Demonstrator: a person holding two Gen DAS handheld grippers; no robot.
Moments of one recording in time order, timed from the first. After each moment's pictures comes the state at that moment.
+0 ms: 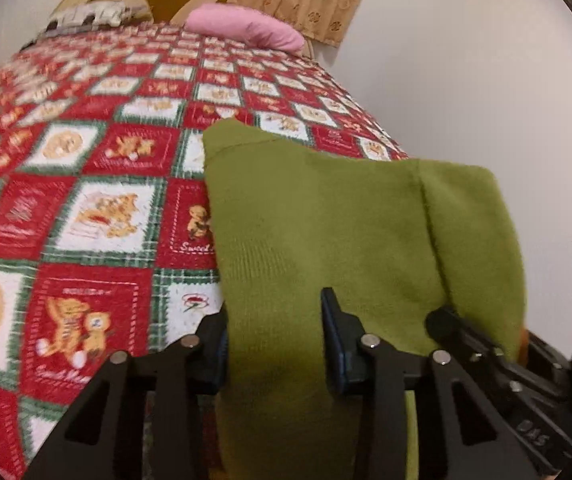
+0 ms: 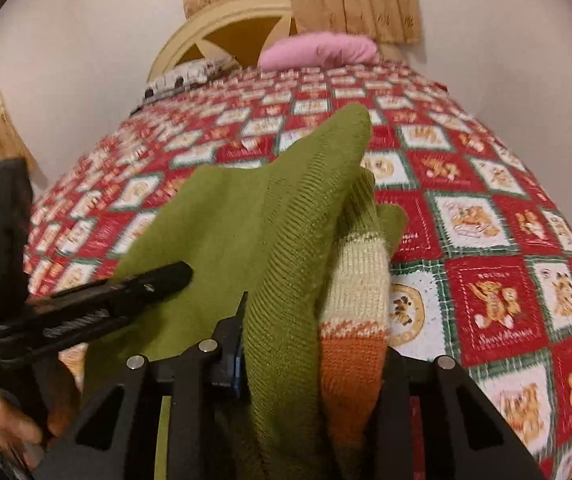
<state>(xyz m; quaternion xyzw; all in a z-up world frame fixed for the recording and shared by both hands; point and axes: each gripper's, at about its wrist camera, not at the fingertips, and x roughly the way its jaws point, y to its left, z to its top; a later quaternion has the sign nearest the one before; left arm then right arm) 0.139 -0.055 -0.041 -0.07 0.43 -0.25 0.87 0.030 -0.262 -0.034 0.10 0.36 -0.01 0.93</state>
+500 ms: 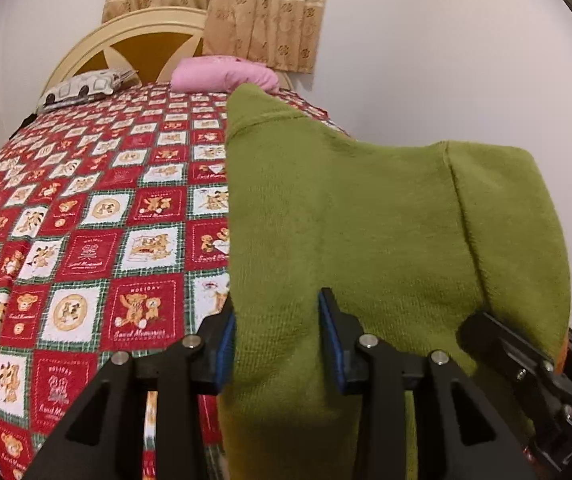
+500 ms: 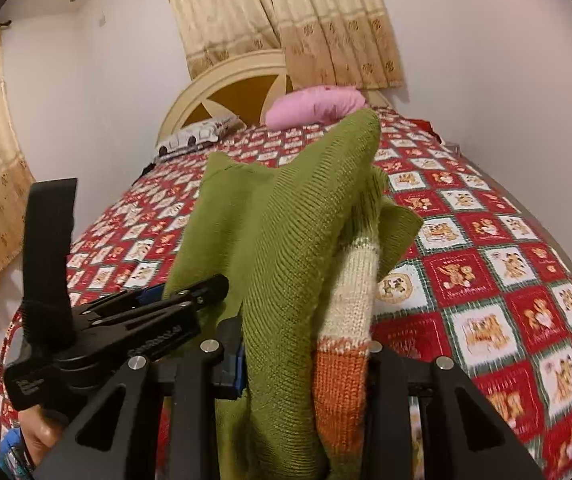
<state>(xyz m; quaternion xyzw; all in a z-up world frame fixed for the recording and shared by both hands) 0.050 -0.043 0.026 0.00 0.36 -0.25 0.90 -0.094 -0.211 0.040 0.13 0.27 -0.03 0.95</state>
